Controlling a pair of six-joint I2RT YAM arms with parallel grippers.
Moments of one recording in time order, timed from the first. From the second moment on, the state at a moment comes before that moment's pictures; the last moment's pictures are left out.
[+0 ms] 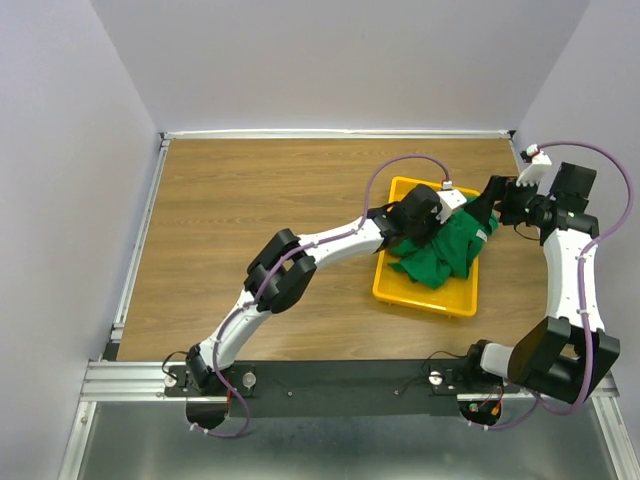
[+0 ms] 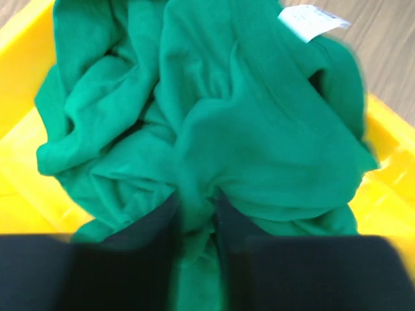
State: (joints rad) left arm -0.99 2.33 1.96 -0.18 0.06 0.01; right arm -0.37 1.24 1.11 -0.58 -0.69 -0.15
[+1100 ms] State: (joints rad) left arm -0.79 1.36 1.74 -0.12 -0.19 0.11; right arm -0.38 1.21 1.15 -0.59 -0.76 -0.16
